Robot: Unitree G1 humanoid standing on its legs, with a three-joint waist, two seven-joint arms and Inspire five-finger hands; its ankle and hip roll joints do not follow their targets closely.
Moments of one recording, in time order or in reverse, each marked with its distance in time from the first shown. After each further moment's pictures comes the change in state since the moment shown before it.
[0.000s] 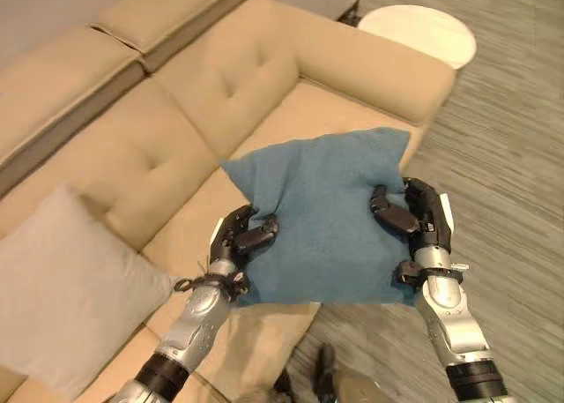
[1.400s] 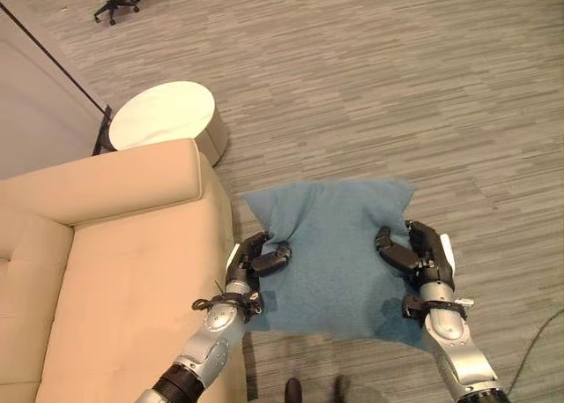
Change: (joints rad) left arm -0.002 -0.090 -0.063 0.127 0.012 -0.005 0.023; right arm 0.135 -0.032 0.036 0.044 -0.001 0.008 -0.065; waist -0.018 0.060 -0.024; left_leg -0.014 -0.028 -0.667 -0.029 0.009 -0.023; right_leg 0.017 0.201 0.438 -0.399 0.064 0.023
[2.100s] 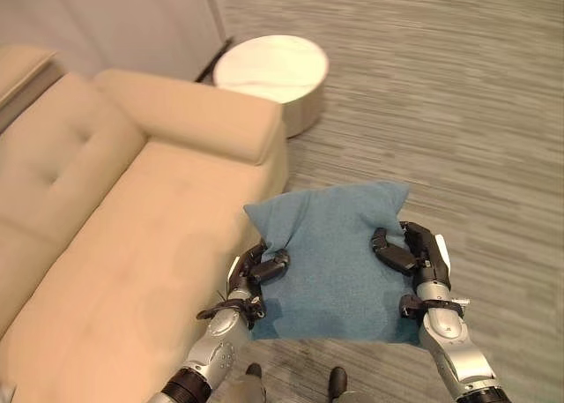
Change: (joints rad) left arm 0.035 -0.045 0.024 0.082 -0.096 0.013 -0.004; right arm -0.007 -0.013 0.043 -0.005 0.031 0.022 0.019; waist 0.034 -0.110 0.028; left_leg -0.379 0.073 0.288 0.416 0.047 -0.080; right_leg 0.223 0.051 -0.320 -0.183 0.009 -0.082
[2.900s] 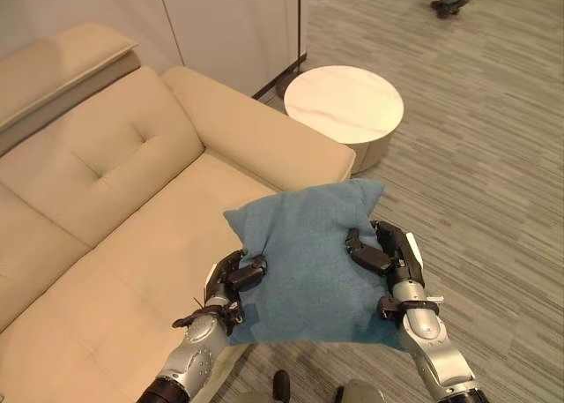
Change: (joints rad) left arm 0.051 0.090 0.031 -0.026 -0.018 0.007 0.003; right arm 0.009 0.064 0.046 -0.068 -0.035 0.026 0.050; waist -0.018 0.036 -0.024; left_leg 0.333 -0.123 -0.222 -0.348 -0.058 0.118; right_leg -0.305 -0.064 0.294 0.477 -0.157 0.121
